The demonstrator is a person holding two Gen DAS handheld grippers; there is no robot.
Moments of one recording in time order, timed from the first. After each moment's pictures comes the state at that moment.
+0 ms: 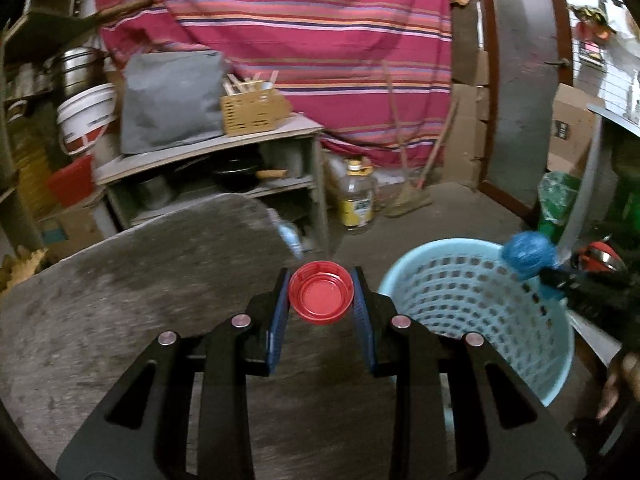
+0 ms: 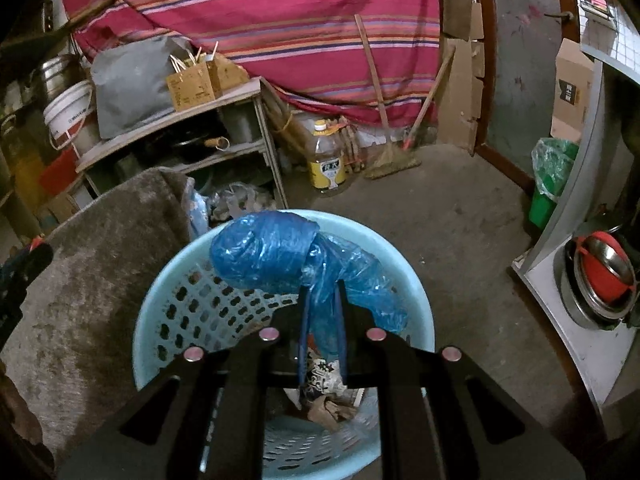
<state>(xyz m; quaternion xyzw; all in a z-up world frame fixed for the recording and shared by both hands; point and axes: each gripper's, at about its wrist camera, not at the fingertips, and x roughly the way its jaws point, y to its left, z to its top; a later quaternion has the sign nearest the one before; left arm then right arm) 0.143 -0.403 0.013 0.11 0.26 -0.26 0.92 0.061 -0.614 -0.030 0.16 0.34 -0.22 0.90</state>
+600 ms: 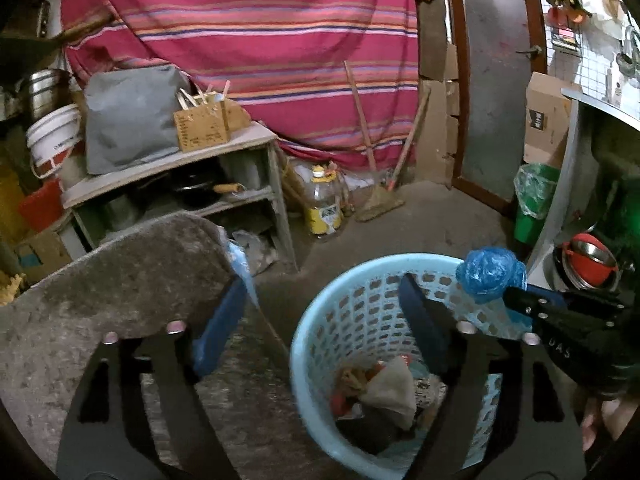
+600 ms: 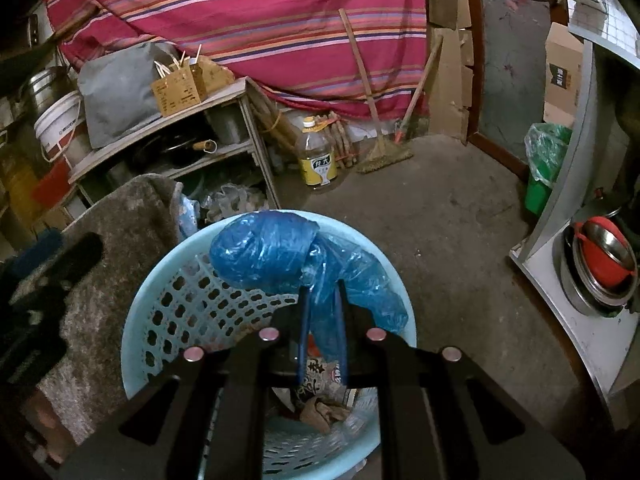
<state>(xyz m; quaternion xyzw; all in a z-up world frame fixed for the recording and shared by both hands) 0.130 -0.458 0.014 0.12 0.24 -0.29 0.92 0.058 -0.629 -0.035 0.18 0.34 -0.23 0.89</state>
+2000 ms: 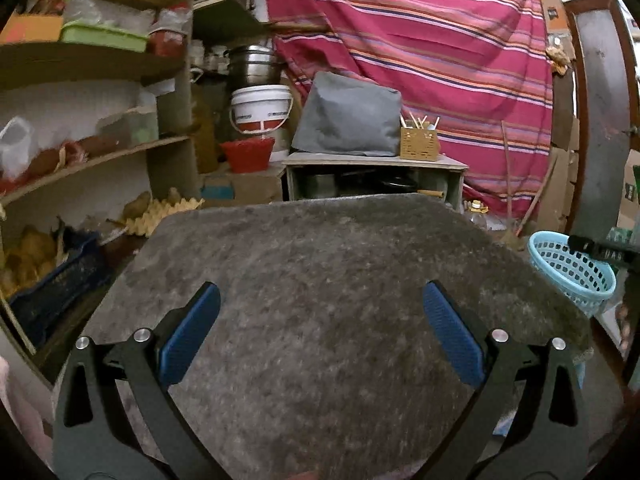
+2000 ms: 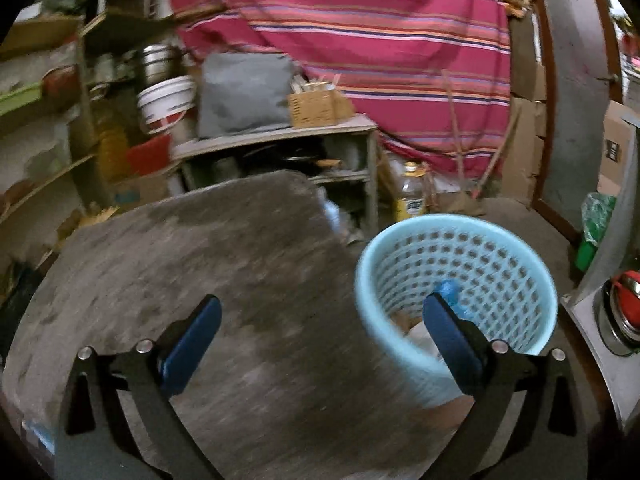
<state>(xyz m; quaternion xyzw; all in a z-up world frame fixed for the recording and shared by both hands) 0.008 -0.051 0.013 0.02 0.19 -0.08 0.98 0.022 -0.396 0.000 0.09 0.27 -0.12 0.95</state>
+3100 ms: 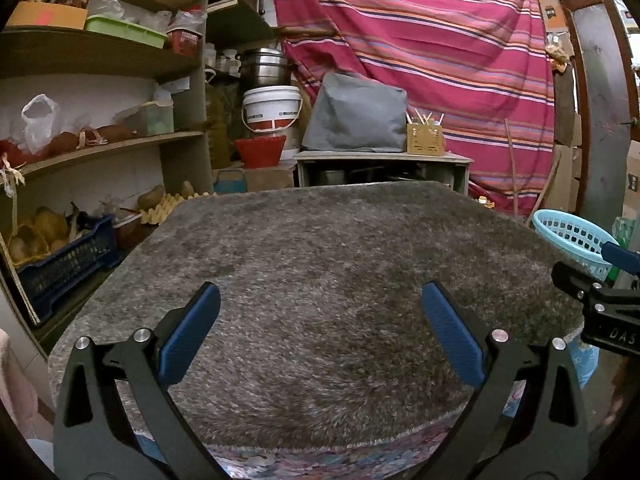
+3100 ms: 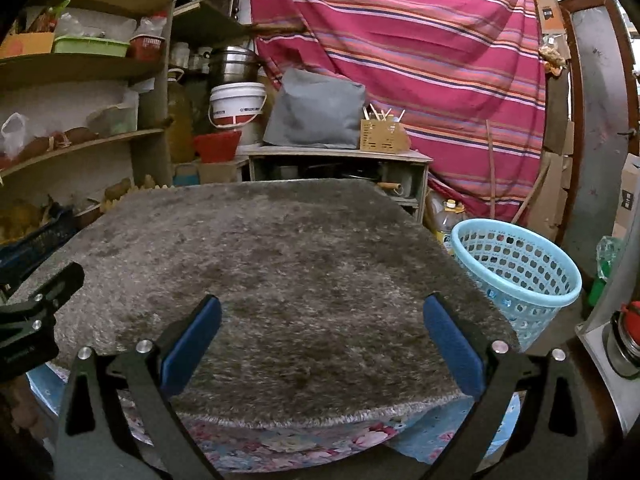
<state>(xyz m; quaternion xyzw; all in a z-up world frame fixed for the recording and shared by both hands) -0.031 -0.031 -0.037 0.03 0.17 -0.06 0.98 -0.061 -0.258 -0.032 0.02 0.20 -0.07 0.98</state>
